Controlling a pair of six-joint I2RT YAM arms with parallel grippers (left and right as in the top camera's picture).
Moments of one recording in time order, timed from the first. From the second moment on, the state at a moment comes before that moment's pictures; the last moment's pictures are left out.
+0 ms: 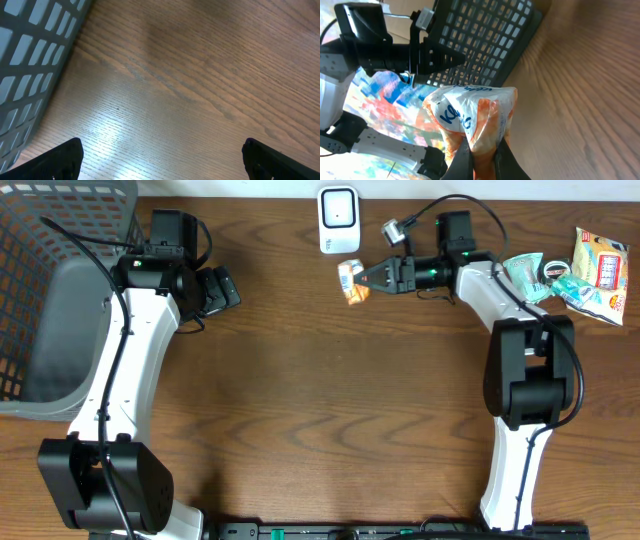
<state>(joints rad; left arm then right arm) -0.05 1.69 1.53 -1.02 -0.06 -0.46 0.10 2.28 1.70 -0.42 -1.52 0.10</state>
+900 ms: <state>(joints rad) -0.05 1.69 1.53 -1.02 -0.06 -0.46 0.10 2.28 1.70 -0.43 -1.52 0.10</state>
